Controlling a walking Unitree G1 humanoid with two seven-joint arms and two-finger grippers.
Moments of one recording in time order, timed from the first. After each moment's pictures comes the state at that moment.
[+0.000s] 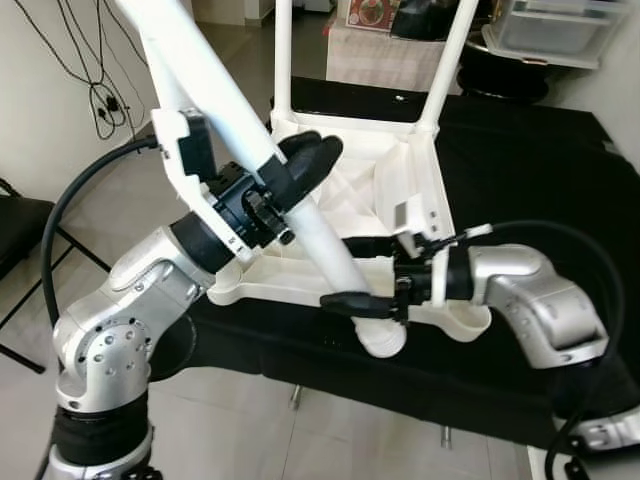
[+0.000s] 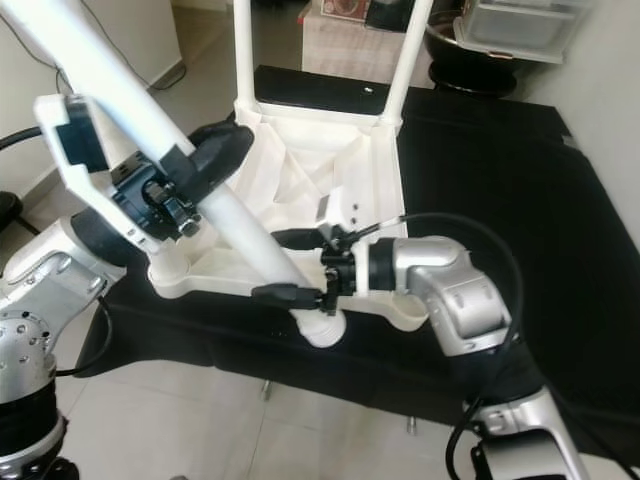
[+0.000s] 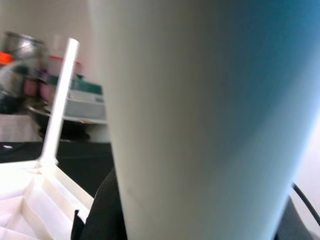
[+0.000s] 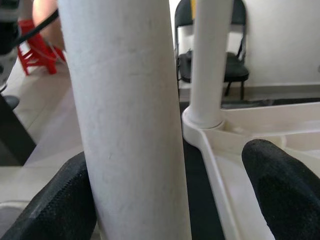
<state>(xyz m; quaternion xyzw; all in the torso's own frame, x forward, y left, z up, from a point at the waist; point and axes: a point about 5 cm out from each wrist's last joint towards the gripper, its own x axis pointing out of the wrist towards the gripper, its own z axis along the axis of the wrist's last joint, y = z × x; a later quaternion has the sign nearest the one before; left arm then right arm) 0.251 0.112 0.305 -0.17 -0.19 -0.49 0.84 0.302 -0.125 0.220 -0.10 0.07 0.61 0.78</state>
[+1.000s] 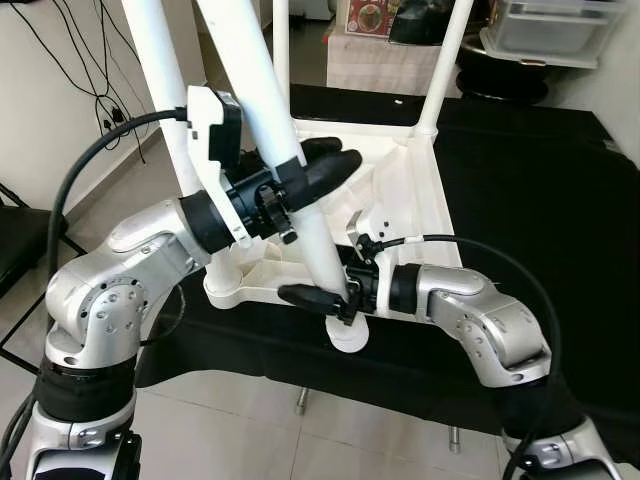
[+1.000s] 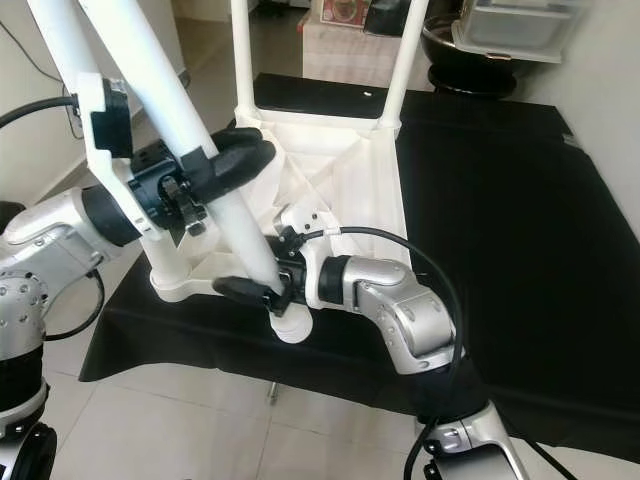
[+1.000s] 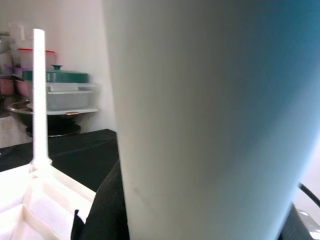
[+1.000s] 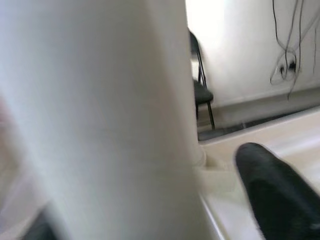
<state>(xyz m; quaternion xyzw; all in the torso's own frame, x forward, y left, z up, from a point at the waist) 0.270 0.107 0.319 -0.10 -0.18 -0.53 0.82 0.298 -0.078 0.213 -0.01 0.03 0.55 0.83</state>
